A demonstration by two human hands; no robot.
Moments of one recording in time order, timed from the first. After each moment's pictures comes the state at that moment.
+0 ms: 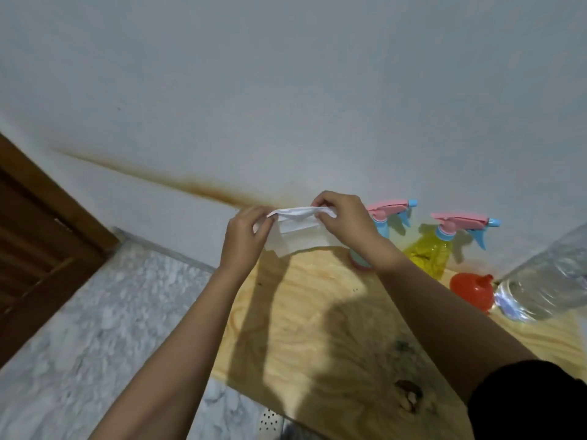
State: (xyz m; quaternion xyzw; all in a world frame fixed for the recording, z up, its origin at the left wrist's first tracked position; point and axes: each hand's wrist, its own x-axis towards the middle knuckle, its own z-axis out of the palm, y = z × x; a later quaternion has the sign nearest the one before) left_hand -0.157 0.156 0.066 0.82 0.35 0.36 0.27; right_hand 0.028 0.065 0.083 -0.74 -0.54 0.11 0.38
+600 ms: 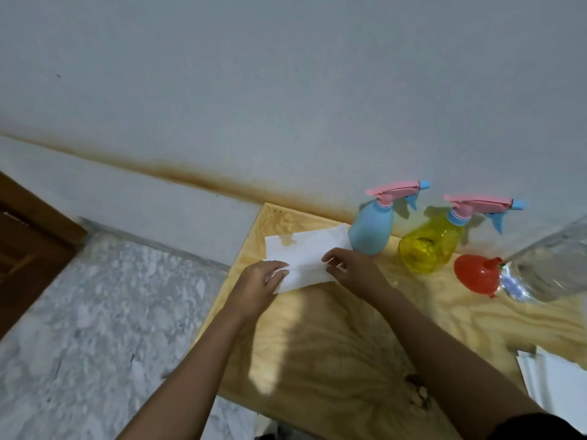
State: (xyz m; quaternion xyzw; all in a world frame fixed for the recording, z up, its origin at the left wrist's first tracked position) left_hand -0.175 0.138 -0.045 0.83 0.33 0.15 0.42; right_hand 0.019 0.017 -0.034 -0.81 -0.48 0.24 0.25
